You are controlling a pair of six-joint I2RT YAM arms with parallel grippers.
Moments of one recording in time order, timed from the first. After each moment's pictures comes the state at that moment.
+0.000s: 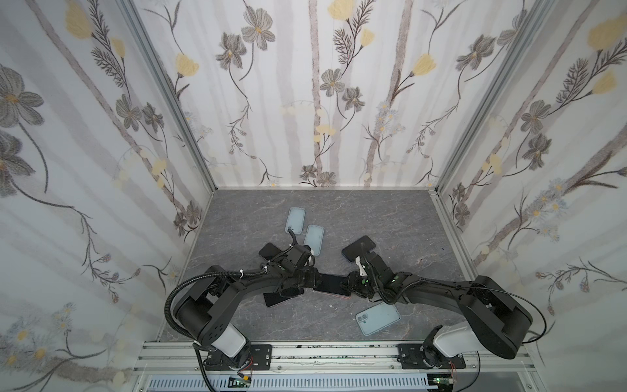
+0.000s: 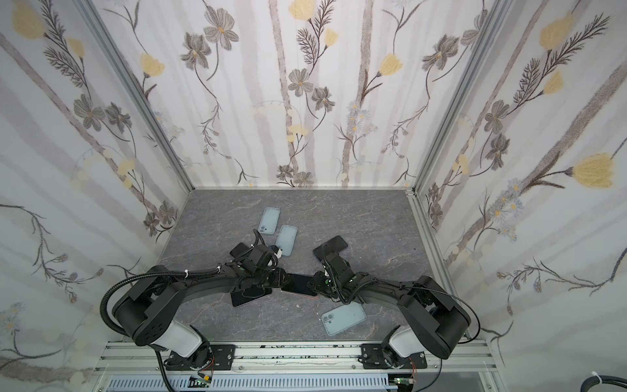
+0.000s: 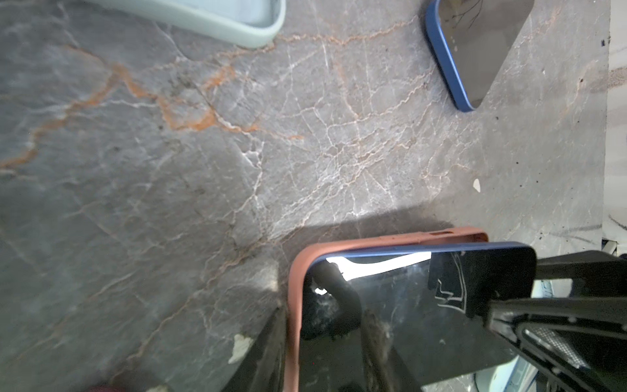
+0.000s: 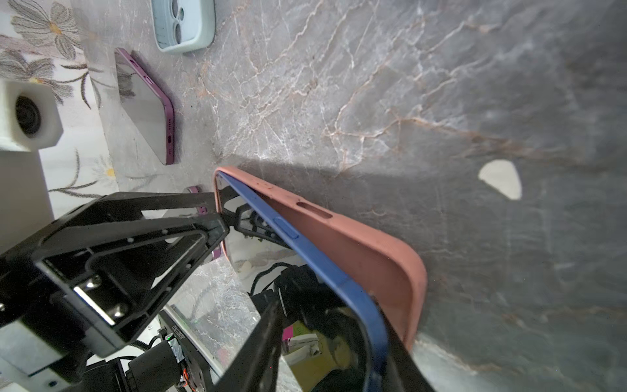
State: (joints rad) left arm -0.67 1.56 0.66 -0.06 0.28 -0.63; right arm 0.76 1.44 0.57 -0.01 -0.28 1.03
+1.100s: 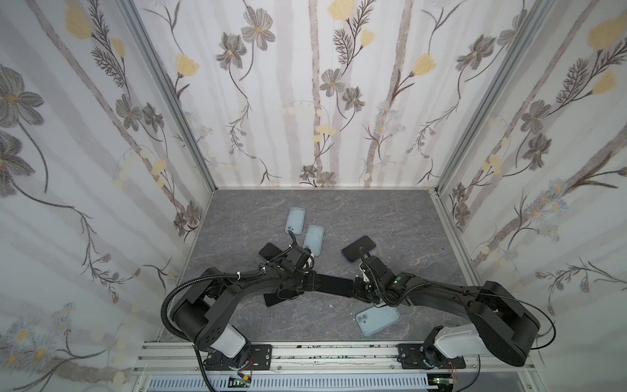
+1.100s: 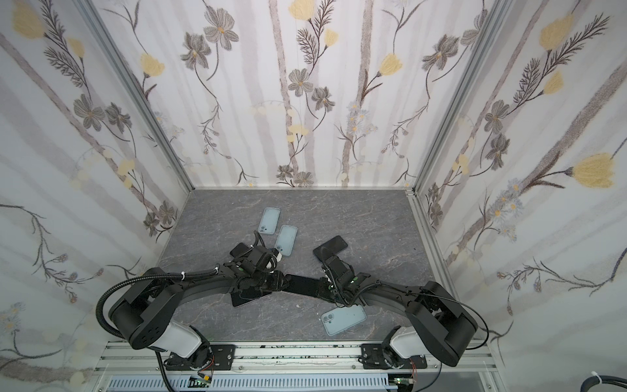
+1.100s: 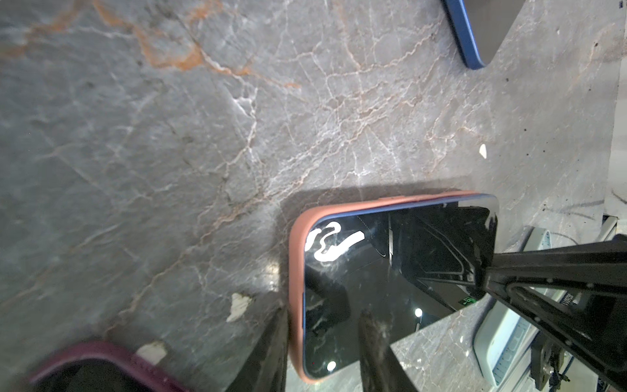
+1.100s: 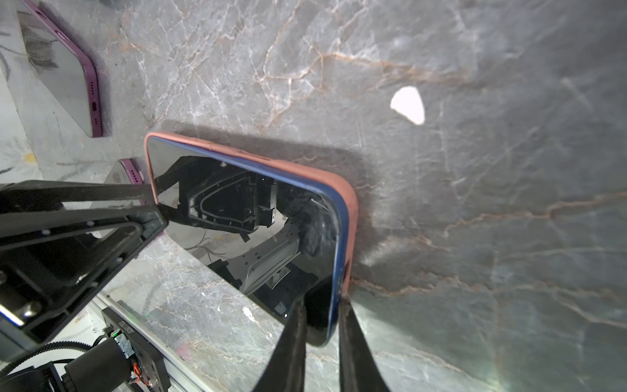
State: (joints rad) left arm -0.67 1.54 0.66 -0.14 0.32 -0.61; right arm 0.78 1.40 0.56 -0.18 -0.22 0.99
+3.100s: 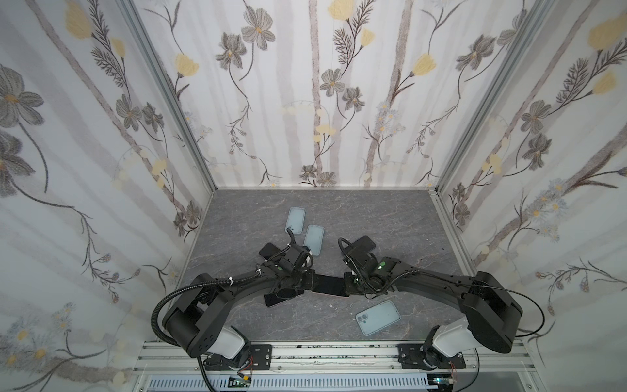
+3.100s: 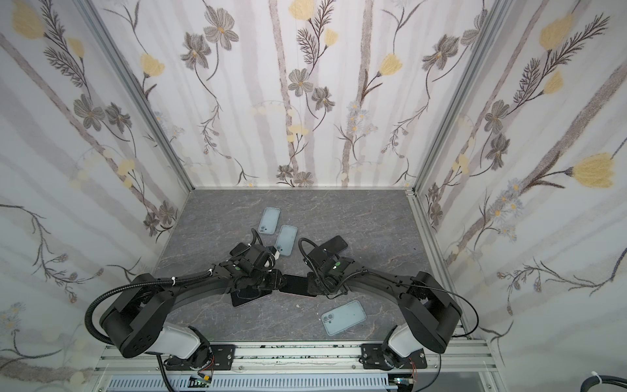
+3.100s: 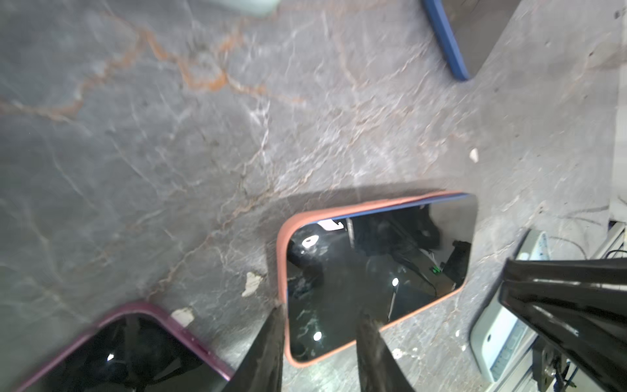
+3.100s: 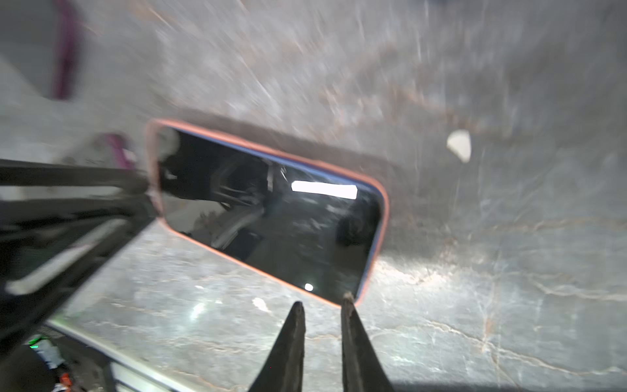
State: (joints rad) left arm -0.67 1.47 0.68 -0.22 0.27 -0.59; right arm 0.87 1.49 0.90 -0.55 -0.05 0.85
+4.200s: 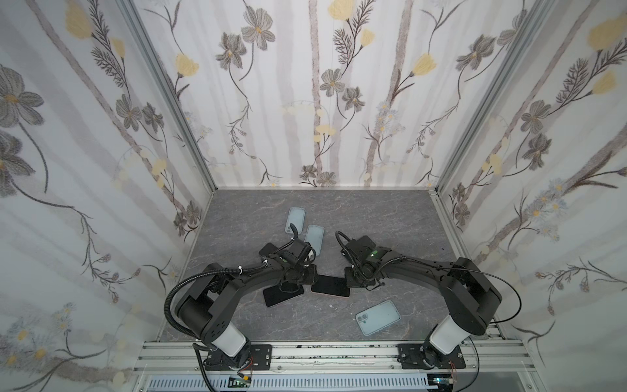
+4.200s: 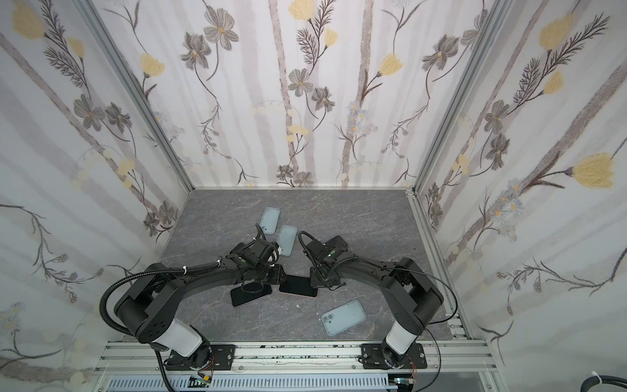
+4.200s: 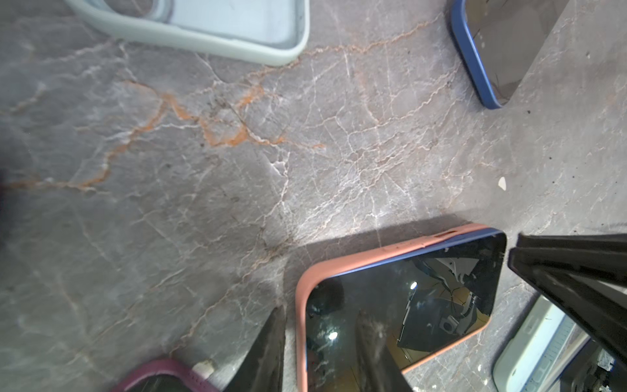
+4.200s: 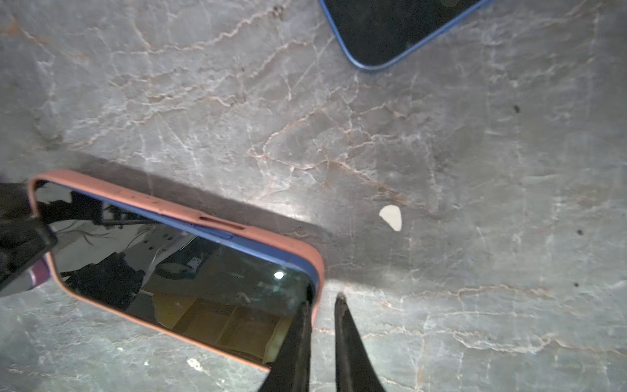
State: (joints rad) left arm -0.64 1.58 0.77 -0.25 0.25 -0.55; right arm 0.79 1.67 0.99 -0.64 -0.01 0.71
